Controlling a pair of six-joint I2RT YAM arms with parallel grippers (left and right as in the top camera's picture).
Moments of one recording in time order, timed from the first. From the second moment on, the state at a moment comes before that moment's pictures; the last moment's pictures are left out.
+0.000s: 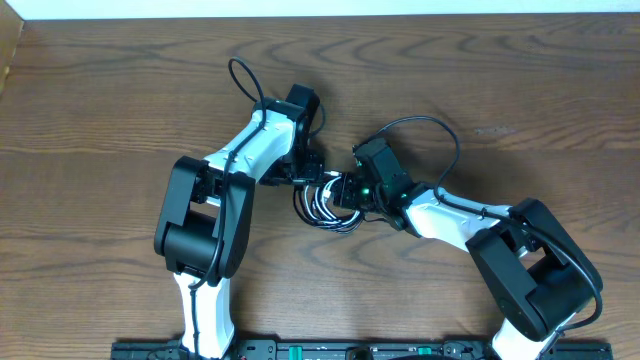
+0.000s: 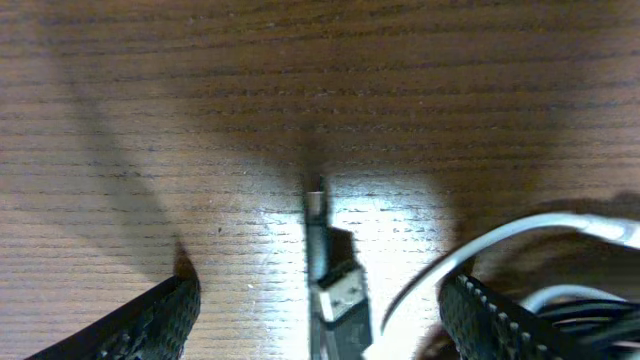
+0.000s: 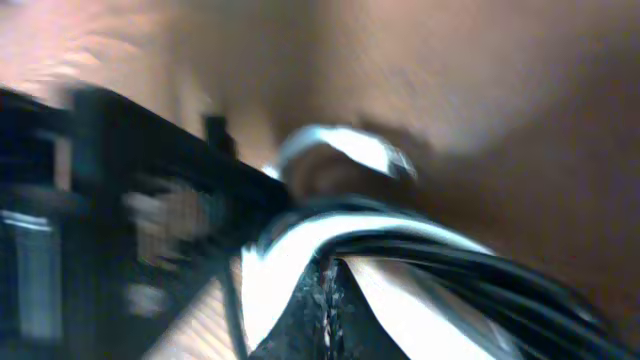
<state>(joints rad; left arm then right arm) -0.35 2.08 1.43 -0.96 0.05 -0.30 0.63 1.86 0.87 0.17 -0.32 0.86</state>
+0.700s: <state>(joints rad) -0.33 2.08 1.43 -0.97 0.10 -0.29 0.44 1.83 1.19 -0.39 -0.53 0.31</state>
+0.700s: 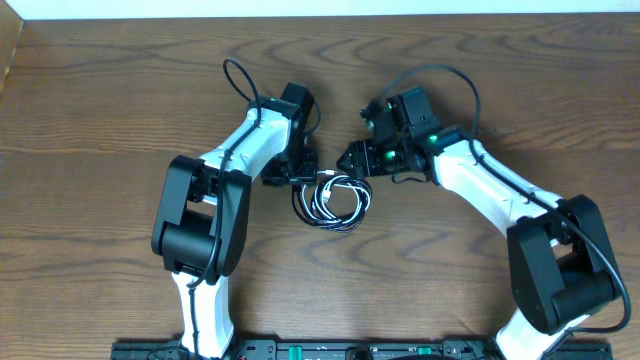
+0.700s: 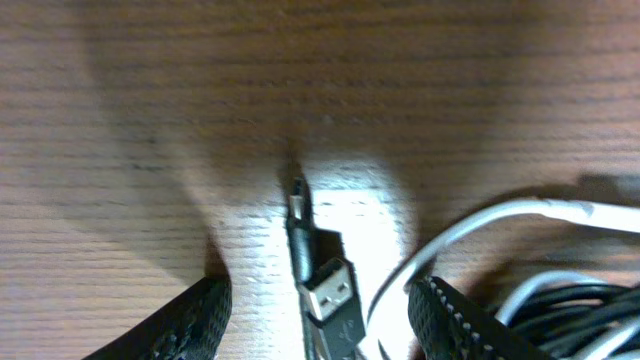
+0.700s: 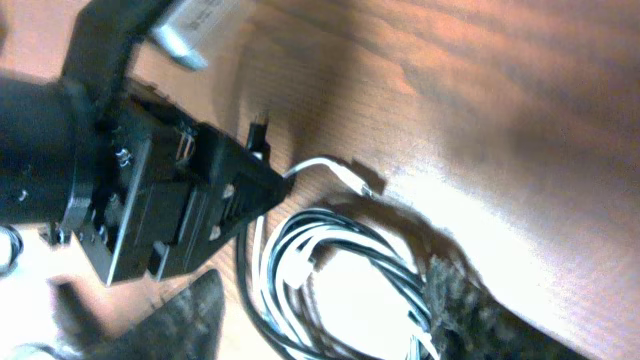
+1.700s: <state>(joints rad) -0.34 2.09 1.43 -1.02 0.24 -0.33 0.53 1.92 1.21 -0.58 -0.02 -0.07</state>
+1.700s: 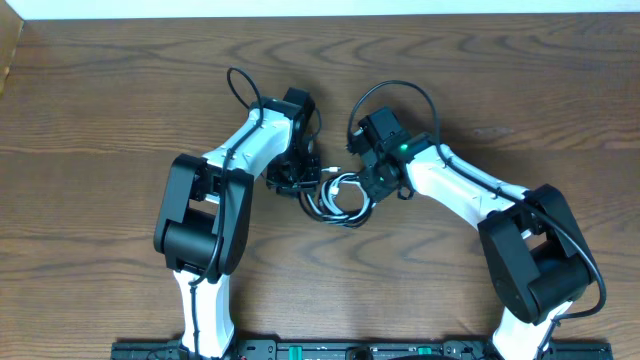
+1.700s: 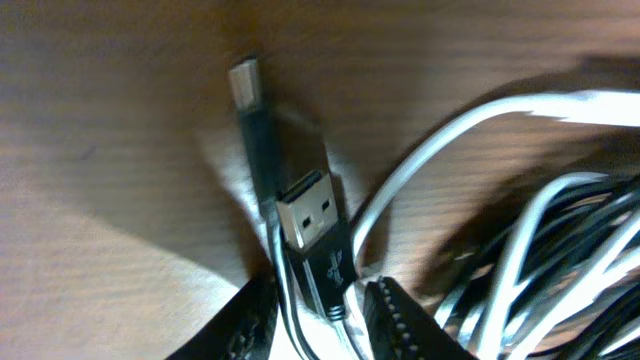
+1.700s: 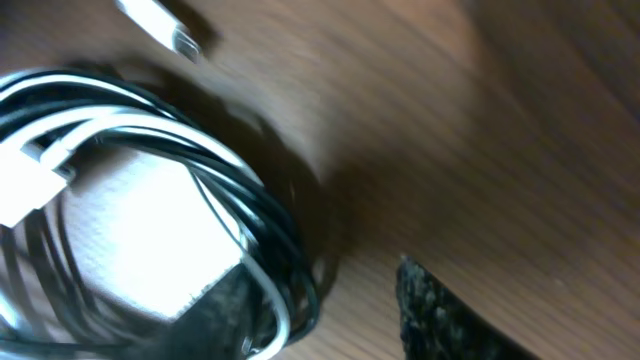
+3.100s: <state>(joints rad) -0.33 2.07 1.46 -0.94 0.31 -0.38 0.42 1.88 1.33 -0.87 -0.14 -0.08</state>
